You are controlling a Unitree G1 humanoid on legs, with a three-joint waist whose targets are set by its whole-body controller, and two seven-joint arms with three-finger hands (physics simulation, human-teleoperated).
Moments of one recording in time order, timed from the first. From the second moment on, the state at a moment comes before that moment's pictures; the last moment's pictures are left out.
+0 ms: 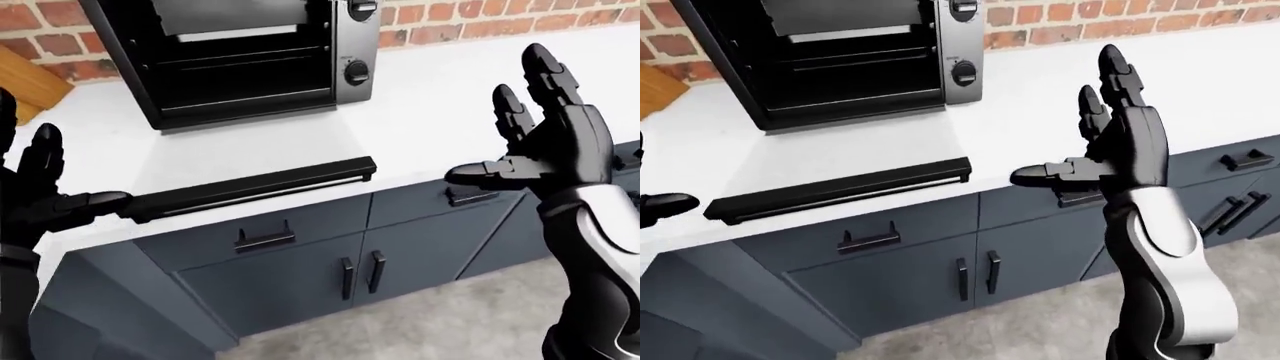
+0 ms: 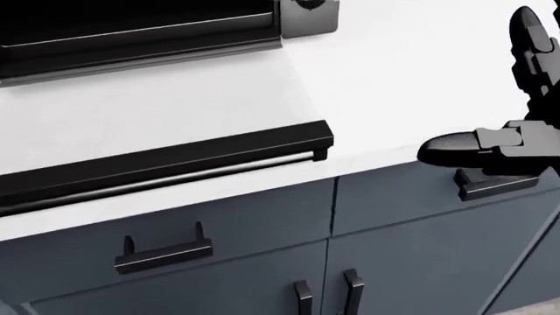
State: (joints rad) left arm -0.22 0.52 0.69 -0.43 -0.53 0.62 -0.08; right arm -0.44 -0.36 -0.36 -0.64 0.41 0.86 -0.04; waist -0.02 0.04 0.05
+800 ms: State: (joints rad) left arm -0.21 0.55 0.71 -0.40 -0.55 0.62 -0.06; right arm -0.47 -0.38 -0.35 -0.64 0.45 0.88 -0.06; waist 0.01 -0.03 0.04
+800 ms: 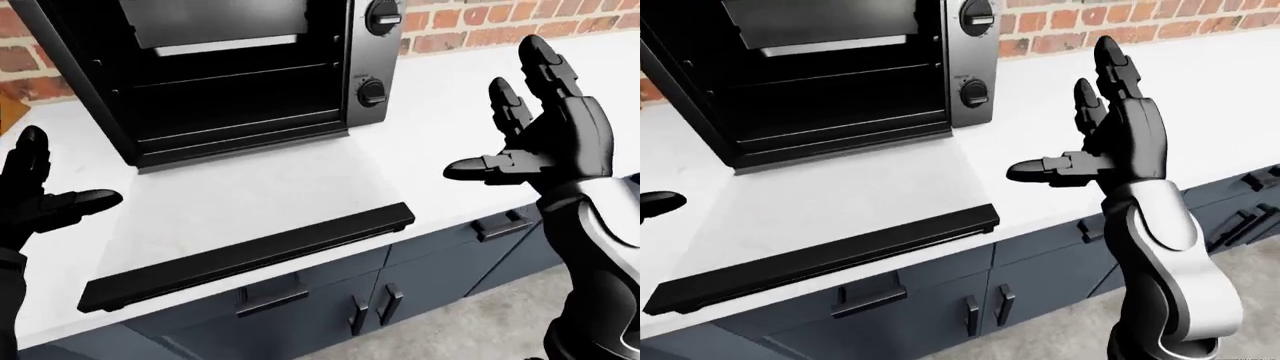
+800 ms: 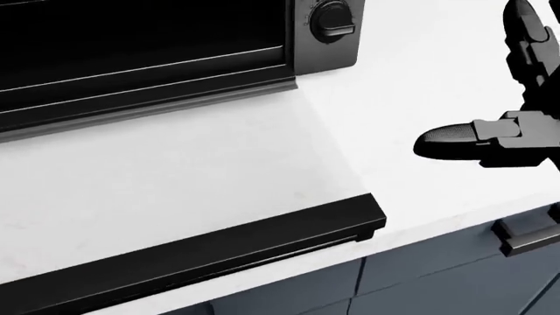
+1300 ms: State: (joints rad) left arm -0.21 0.56 0.71 -0.39 -0.56 0.63 -0.06; right arm -0.50 -0.39 -0.35 -0.55 0.32 0.77 -0.08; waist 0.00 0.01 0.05
